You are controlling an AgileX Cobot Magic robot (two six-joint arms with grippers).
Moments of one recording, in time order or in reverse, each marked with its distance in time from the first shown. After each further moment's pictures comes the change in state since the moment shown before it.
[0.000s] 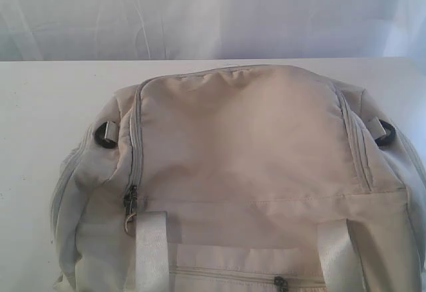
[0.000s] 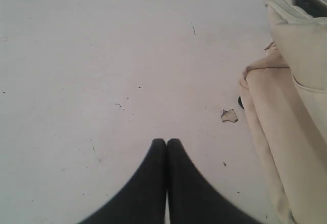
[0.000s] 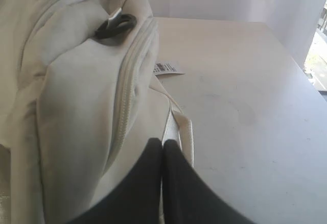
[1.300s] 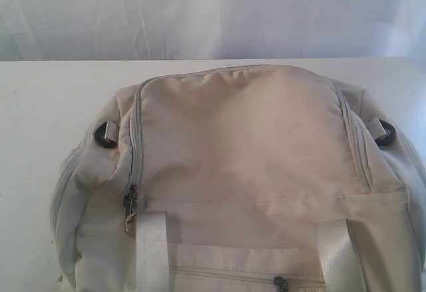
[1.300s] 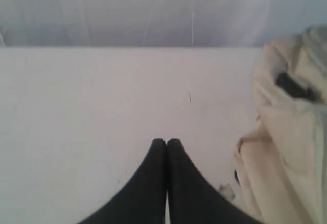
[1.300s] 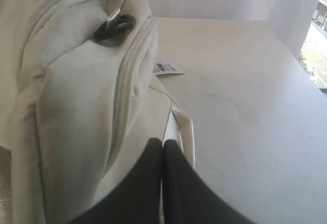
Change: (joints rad) left arm 0.000 0.000 0.000 0.000 -0.209 0.000; right arm 0.000 0.000 0.000 0.000 0.000 0.017
